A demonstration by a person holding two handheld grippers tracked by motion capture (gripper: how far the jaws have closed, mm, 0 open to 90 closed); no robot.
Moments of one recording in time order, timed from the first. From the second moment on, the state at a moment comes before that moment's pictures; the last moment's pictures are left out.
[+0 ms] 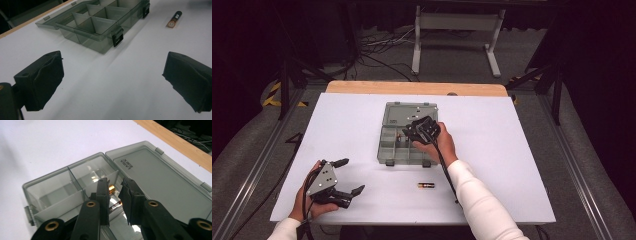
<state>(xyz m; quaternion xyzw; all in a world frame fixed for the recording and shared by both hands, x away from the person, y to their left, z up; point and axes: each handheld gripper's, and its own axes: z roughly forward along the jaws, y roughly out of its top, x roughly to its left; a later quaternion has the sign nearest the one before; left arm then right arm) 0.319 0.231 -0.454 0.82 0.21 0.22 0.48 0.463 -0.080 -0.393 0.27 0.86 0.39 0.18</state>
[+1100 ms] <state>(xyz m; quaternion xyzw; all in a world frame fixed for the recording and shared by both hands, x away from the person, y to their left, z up) 0.320 0.229 -0.455 0.82 0.21 0.23 0.48 0.406 -0.120 -0.380 0.19 0.86 0.43 0.20</state>
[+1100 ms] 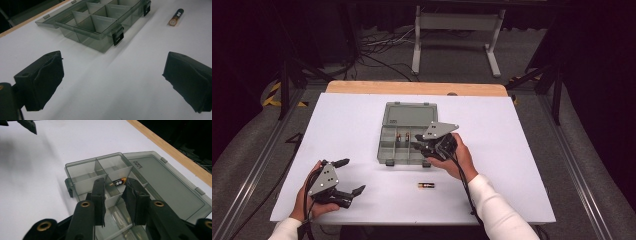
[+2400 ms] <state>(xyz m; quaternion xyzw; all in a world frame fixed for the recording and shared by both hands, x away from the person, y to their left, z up) 0.319 0.227 -0.455 0.83 0.21 0.23 0.47 0.344 -0.166 -0.412 0.17 0.89 0.39 0.17</state>
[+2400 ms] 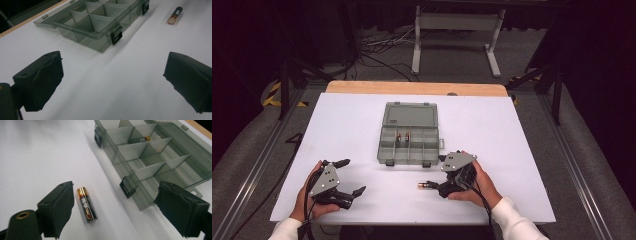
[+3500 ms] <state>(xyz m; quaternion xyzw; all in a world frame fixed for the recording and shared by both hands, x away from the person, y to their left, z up) 0.319 0.227 -0.455 0.83 0.20 0.23 0.47 0.343 -0.141 -0.448 0.14 0.93 0.33 0.06</state>
